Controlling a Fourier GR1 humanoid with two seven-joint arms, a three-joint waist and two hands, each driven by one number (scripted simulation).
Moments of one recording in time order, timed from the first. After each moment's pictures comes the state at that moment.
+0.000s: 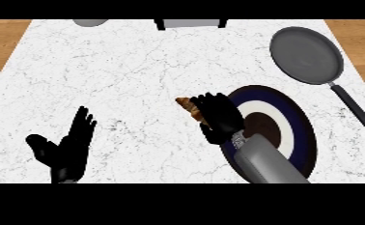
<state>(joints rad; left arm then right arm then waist) 0.12 0.07 0.02 -1.48 0.20 0.20 0.10 -0.44 -0.14 0.59 -1.18 1.18 0.06 0.10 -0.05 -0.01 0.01</state>
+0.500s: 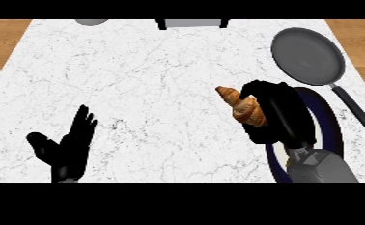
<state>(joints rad) 0.11 0.07 0.02 -1.49 0.19 0.20 0.12 -0.23 -0.30 0.33 -1.70 1.02 -0.01 0.16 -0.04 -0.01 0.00</state>
